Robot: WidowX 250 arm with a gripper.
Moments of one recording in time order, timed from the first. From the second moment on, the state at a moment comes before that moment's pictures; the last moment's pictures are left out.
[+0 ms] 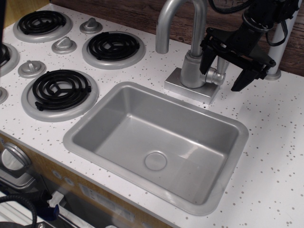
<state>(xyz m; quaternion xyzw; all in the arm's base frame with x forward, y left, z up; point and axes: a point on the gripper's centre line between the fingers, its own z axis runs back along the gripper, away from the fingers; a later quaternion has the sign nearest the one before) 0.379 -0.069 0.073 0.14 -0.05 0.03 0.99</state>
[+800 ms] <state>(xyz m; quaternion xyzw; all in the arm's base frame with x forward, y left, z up) 0.394 -0.065 0.061 0.16 -0.10 0.02 0.98</state>
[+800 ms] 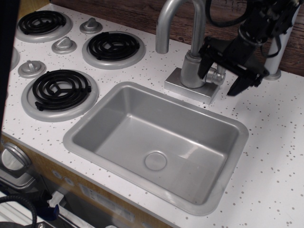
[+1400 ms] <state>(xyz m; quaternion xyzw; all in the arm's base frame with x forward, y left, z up) 0.418 -0.062 0.081 0.17 -0.14 0.00 0.98</state>
